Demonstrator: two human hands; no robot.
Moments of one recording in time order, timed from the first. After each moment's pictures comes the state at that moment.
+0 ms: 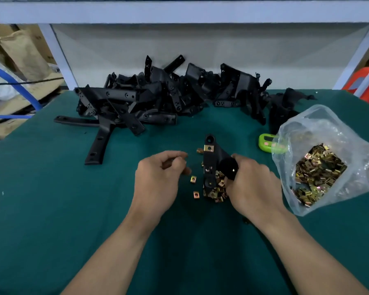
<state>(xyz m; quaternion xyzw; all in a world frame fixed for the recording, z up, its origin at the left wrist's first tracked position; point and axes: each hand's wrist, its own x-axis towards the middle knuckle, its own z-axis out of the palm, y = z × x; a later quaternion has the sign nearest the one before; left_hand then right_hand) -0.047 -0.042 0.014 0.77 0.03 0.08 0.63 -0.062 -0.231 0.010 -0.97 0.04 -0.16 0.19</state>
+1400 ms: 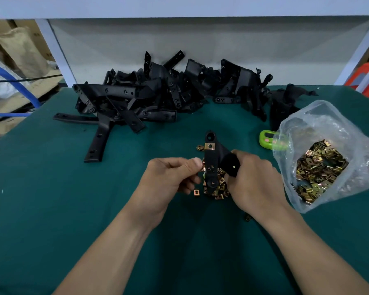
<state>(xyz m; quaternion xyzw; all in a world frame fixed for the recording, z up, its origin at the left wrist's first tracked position) -0.065 -0.042 0.029 0.67 -0.05 -0.09 0.73 -0.063 -0.235 0.008 -0.96 0.02 -0.17 0.21</state>
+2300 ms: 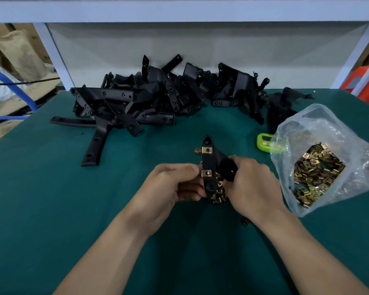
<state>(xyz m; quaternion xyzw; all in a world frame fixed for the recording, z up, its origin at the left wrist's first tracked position) -0.064 -0.042 0.026 0.60 -0.08 -0.19 0.77 -0.066 -0.234 0.010 -0.97 0.03 -0.15 0.21</state>
